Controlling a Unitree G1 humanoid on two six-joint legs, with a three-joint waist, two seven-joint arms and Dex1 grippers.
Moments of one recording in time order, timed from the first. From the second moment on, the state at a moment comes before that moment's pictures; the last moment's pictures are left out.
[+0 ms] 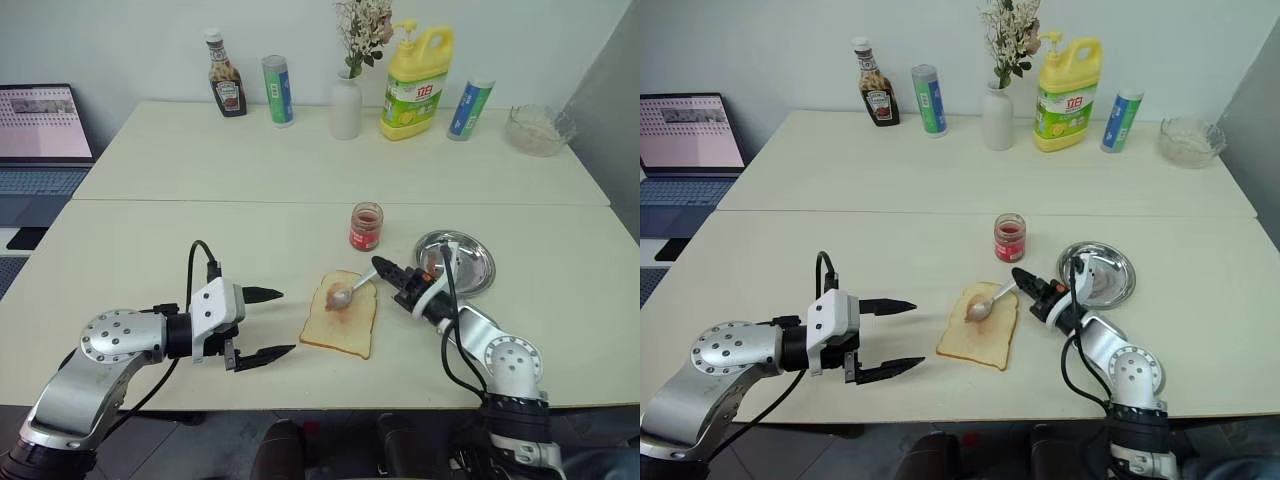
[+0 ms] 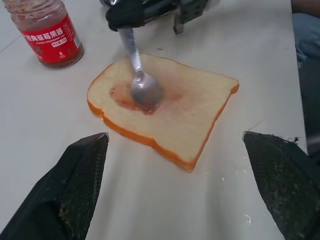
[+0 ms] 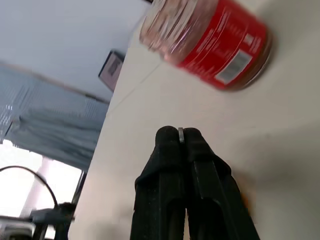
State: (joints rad) left arm 0.01 0.85 0.06 -0.40 -0.42 0.28 -1.06; right arm -0.24 -0.09 -0.19 -0.17 1.04 0.94 0.18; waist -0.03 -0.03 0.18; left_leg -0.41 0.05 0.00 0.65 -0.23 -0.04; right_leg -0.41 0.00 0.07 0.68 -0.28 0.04
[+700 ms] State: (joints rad) left arm 0.02 0.85 0.06 -0.37 -0.41 0.25 -1.09; right arm -0.31 0.00 -0.19 -0.09 1.05 0.92 0.07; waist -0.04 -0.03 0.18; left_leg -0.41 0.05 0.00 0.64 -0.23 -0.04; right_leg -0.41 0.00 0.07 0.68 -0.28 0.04
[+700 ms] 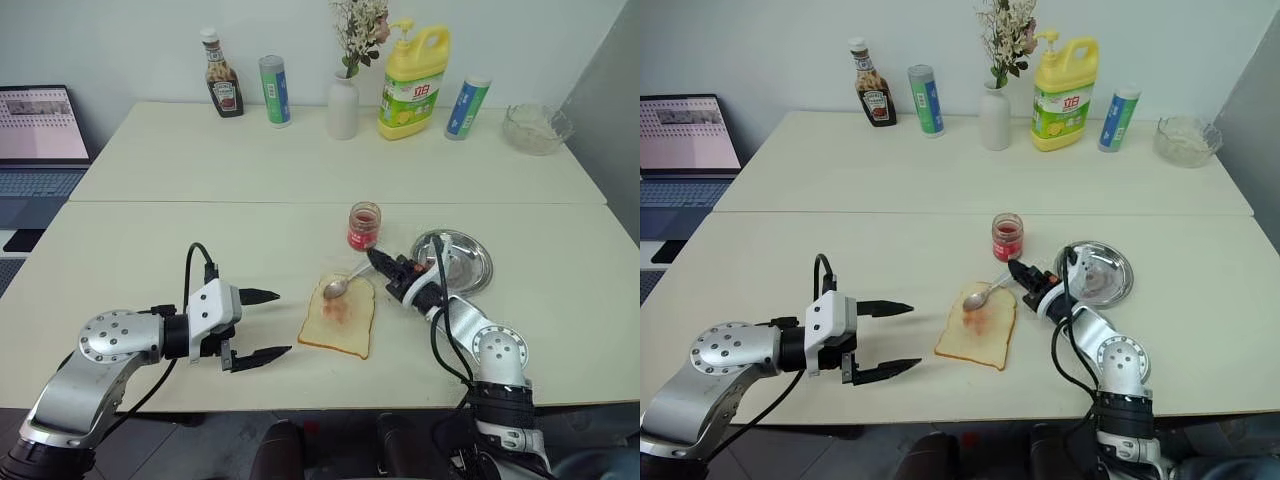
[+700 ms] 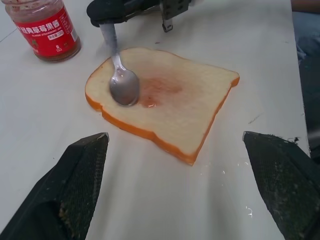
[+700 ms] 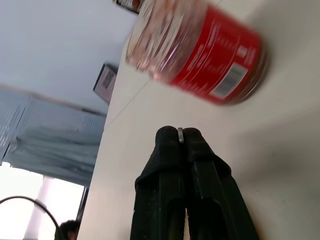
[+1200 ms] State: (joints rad) left arm 0.01 0.85 0.06 -0.35 -0.39 0.23 -1.10; right arm -0.27 -0.22 -0.18 -0.19 1.09 1.01 0.25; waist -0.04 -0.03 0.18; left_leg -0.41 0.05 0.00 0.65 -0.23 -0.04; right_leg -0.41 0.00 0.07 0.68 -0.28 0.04
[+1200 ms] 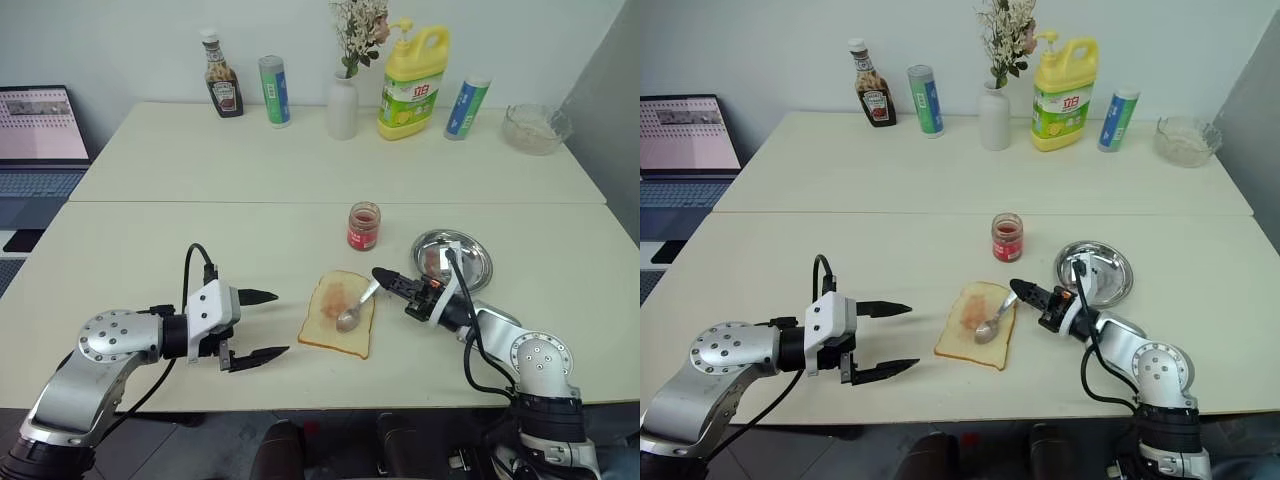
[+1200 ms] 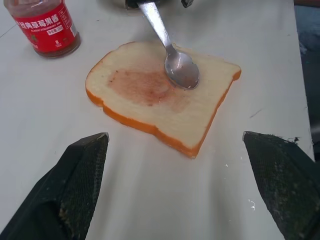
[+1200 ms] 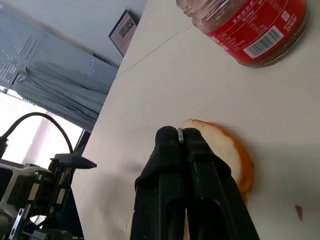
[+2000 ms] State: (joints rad) left arm -0.01 0.83 0.03 -0.34 -0.38 0.21 -1.11; right arm -0.33 -0.23 -0.24 -0.10 1.05 0.99 0.27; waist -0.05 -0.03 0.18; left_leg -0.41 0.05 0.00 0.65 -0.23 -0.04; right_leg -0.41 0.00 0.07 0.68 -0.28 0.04
